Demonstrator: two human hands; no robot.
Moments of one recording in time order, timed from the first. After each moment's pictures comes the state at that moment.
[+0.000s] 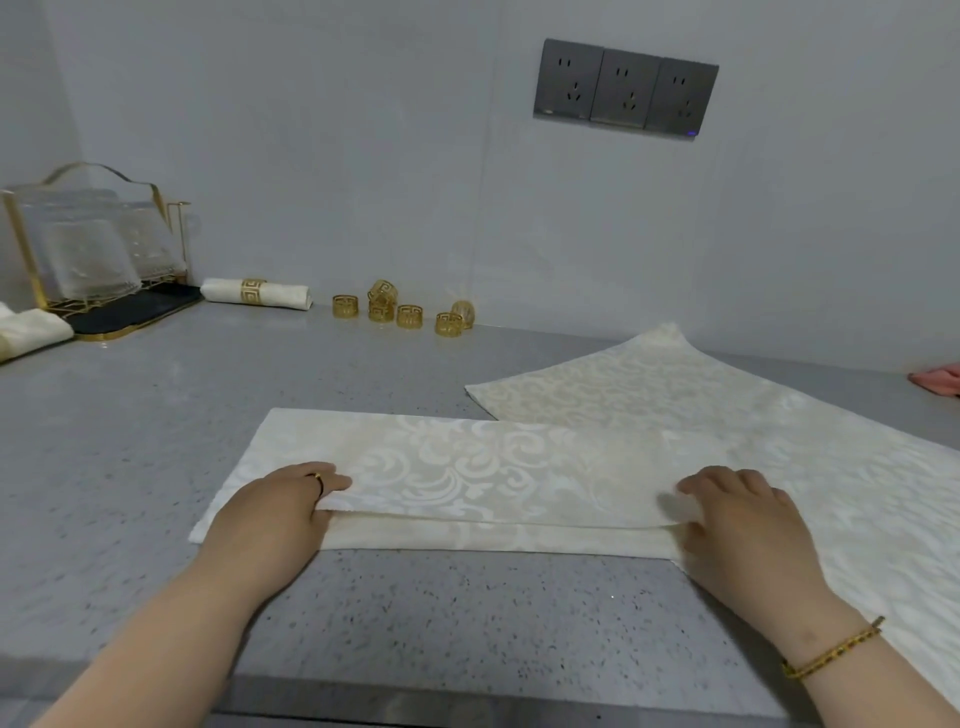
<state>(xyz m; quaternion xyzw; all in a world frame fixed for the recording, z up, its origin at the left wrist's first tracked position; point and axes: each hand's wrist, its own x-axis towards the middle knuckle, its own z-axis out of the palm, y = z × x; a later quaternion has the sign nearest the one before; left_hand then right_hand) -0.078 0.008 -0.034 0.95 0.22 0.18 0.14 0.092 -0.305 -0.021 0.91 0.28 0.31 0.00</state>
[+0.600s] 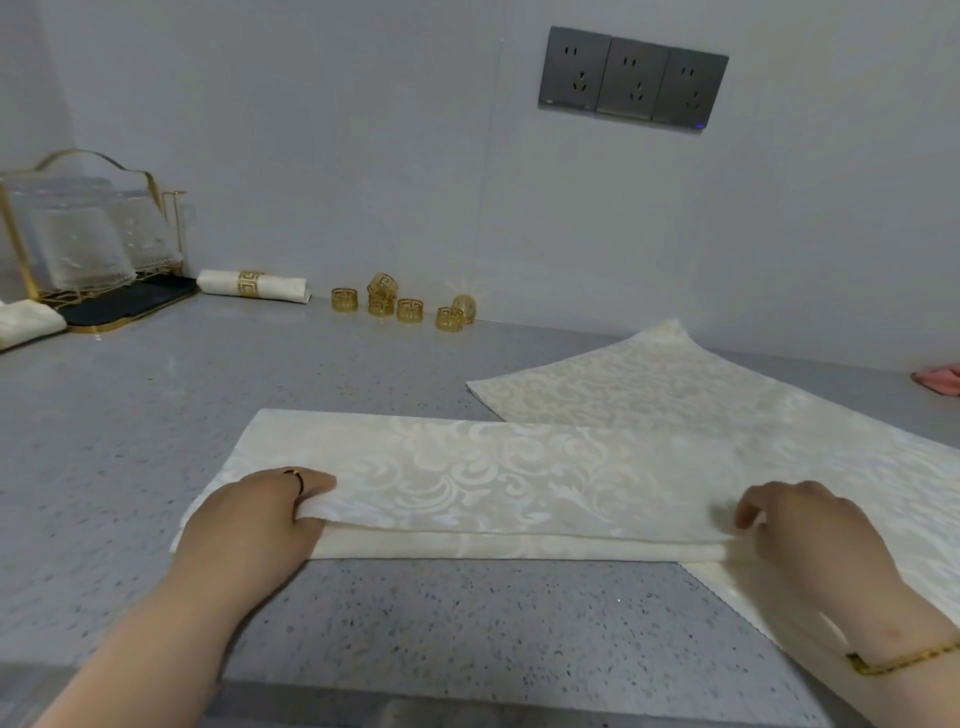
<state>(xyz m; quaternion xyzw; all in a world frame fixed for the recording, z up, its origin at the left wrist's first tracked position) -0.088 0.003 -0.029 0.93 0.27 0.21 0.16 0.077 -0.318 0.022 0.99 0.15 0.08 0.00</state>
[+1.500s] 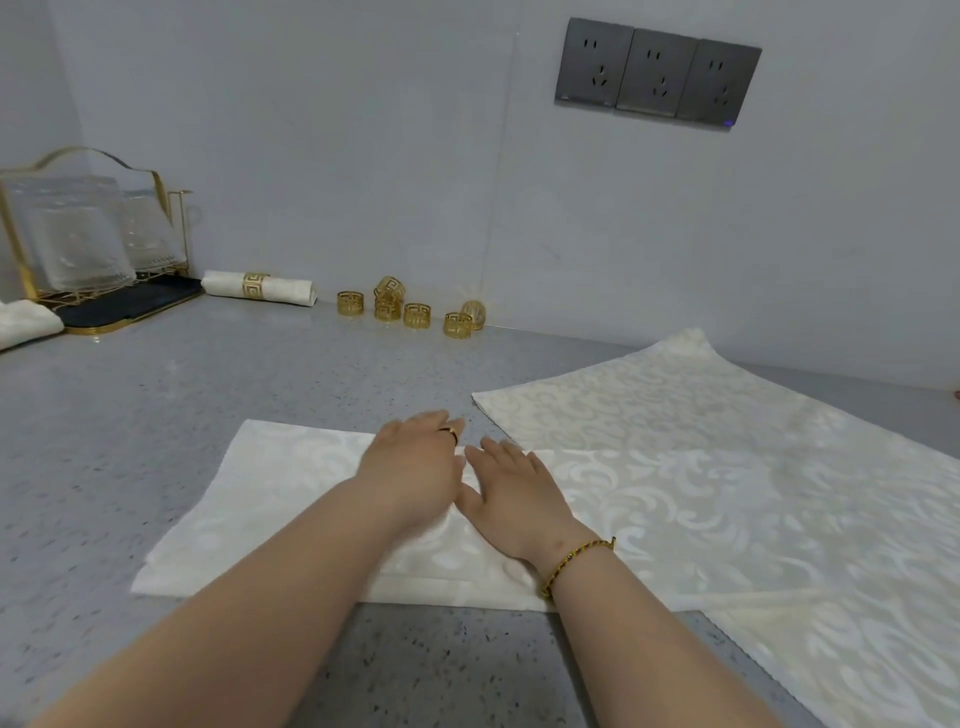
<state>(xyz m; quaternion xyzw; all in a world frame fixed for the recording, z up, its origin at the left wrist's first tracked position) 0.028 -0.031 -0.005 0.98 0.16 0.06 0.05 0.089 -0.137 -0.026 0.90 0.42 -0.07 -0.09</state>
